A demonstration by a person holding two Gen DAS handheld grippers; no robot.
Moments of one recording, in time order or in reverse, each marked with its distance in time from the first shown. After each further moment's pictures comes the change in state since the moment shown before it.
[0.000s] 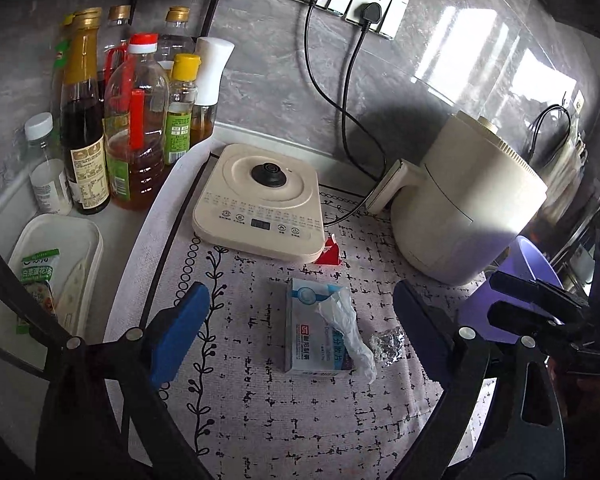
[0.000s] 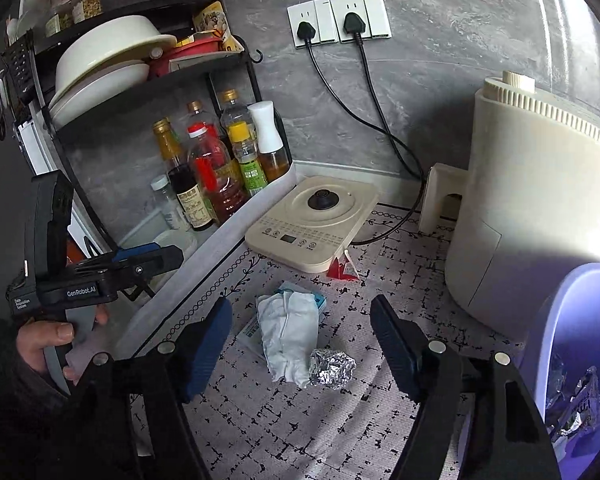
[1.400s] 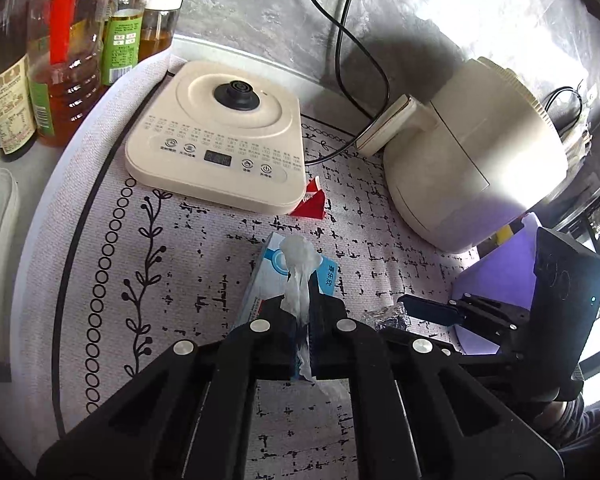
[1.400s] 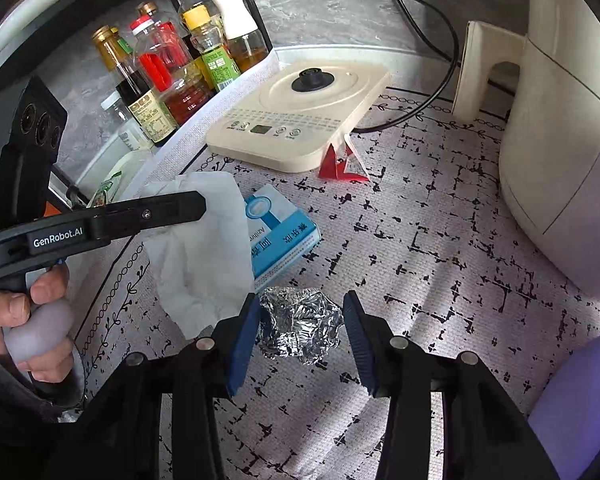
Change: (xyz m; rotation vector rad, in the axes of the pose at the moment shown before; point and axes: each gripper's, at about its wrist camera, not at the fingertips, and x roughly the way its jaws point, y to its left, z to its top) left arm 0.078 -0.002 0.002 -0.060 0.222 -0.111; right arm 0.105 -0.023 -0.026 0.050 0.263 0.030
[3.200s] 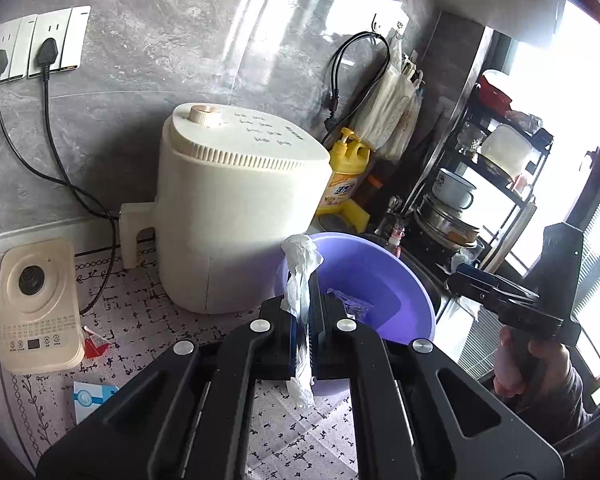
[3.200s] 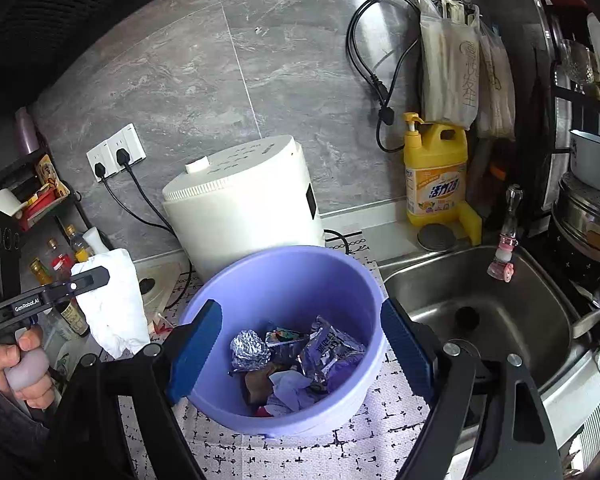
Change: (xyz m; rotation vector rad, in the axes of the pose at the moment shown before) left arm -0.042 -0.244 0.020 0.511 -0.094 -0.354; right arm -0.306 -0.124 -0.128 0.468 -0.567 -0.468
